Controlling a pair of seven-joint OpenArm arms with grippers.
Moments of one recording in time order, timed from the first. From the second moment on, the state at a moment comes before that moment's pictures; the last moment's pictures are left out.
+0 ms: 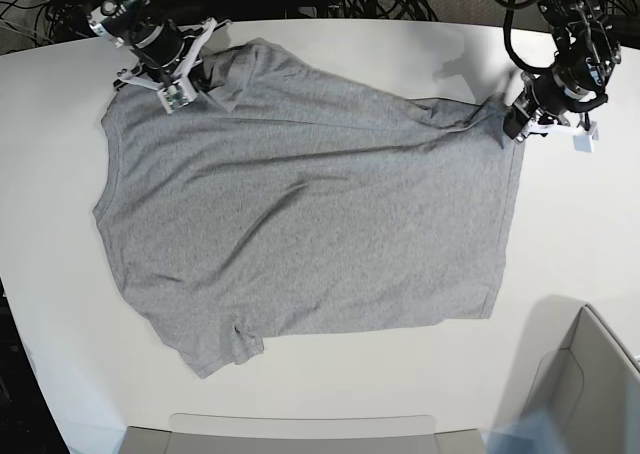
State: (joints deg) left arm 19.0 -14.0 -32.1 100.4 -55.2 10.6 63.7; right arm -32.9 3.8 18.8 119.3 10.3 38.5 -48.1
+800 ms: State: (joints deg) left arm 23.8 -13.7 -38.4 104.1 -55.9 10.5 64.4; right arm -32.5 5.5 33.6 119.5 30.3 38.5 -48.5
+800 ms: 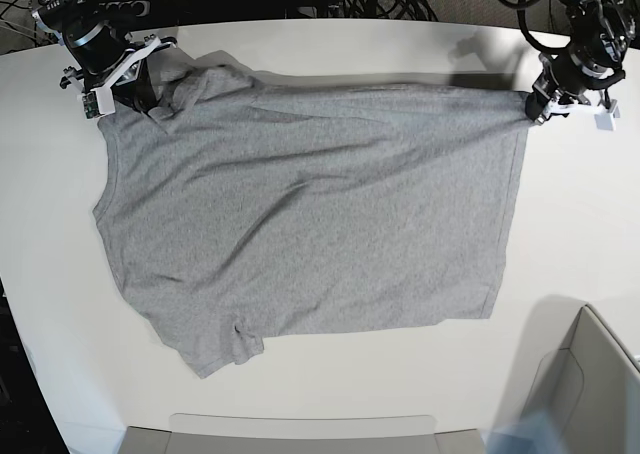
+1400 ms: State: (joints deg) left arm 23.4 -13.8 -38.3 103.9 -56.1 10.4 64.6; right arm -27.0 5.4 40.8 119.5 30.6 38.7 -48.9
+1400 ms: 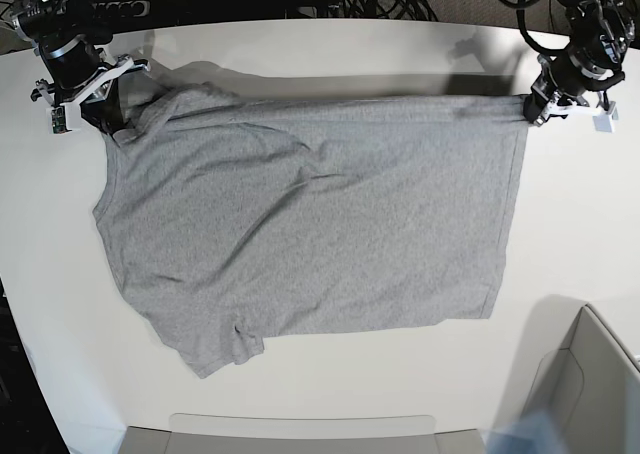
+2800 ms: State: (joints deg) left arm 1.3 -15.3 -24.1 91.6 -46.8 11.1 64.6; right arm -1.9 9.0 31.9 104.7 13.9 38.7 -55.8
